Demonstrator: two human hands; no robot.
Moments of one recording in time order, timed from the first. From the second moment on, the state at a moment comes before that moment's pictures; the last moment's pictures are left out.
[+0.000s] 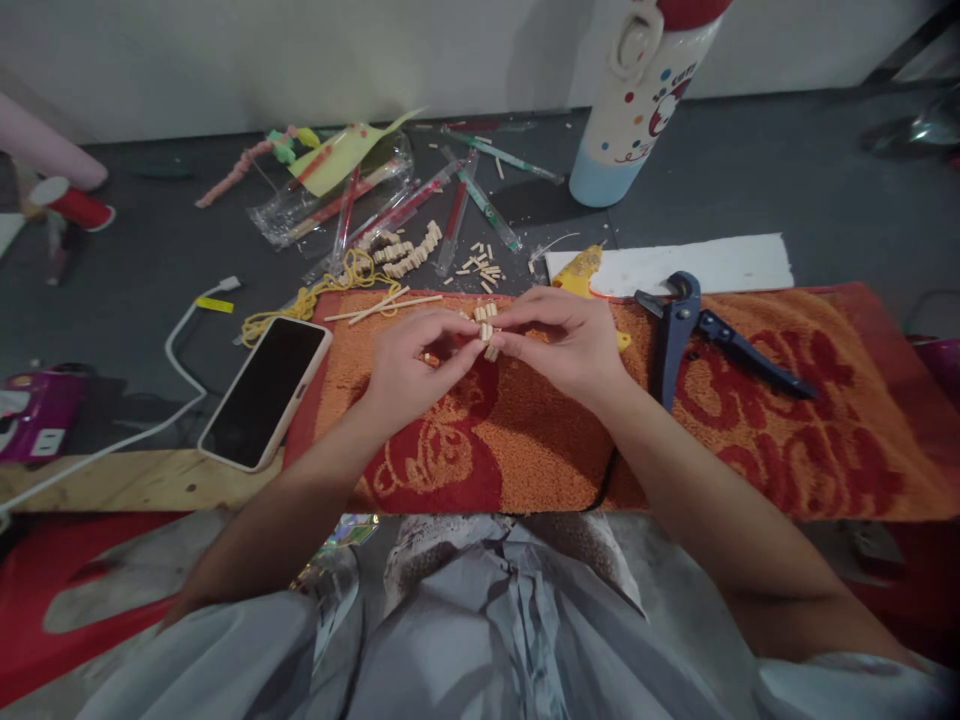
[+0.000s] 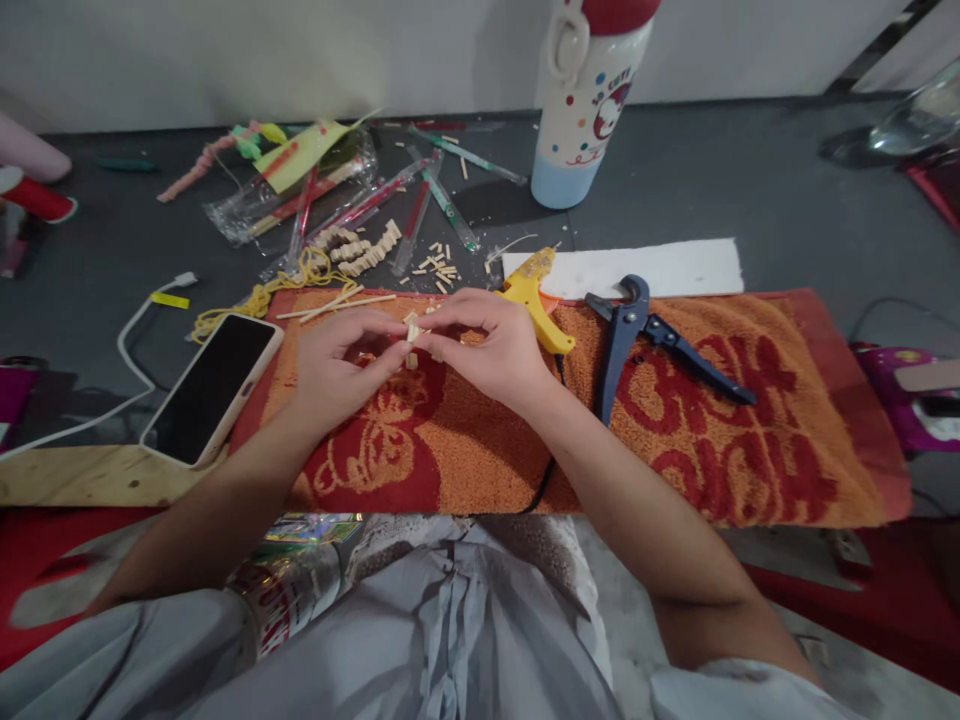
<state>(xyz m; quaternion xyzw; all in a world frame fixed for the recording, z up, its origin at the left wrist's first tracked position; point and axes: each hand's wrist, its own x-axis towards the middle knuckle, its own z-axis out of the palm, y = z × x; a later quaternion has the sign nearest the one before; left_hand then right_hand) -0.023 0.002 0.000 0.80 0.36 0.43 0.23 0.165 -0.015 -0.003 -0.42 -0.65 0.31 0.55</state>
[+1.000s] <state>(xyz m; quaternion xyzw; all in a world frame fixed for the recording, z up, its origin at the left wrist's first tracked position) -0.012 -0.002 0.019 0.47 0.43 0.35 0.69 0.165 -0.017 -0.003 -0.41 -0.72 0.17 0.53</state>
